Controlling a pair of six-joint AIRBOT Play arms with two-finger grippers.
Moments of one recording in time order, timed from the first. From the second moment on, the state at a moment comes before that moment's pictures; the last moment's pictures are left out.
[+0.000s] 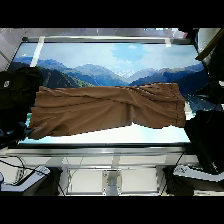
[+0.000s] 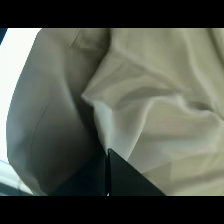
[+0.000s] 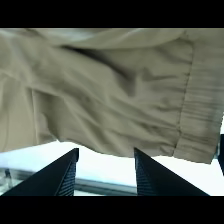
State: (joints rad) left arm 1.03 -1.10 0.61 0.87 -1.14 -1.00; right arm -0.69 -1.37 1.47 -0.94 1.66 1.22
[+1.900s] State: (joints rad) left arm 1.11 -0.97 0.44 0.95 -0.83 -1.28; right arm -0.88 -1.16 0.98 -1.05 1.55 1.08
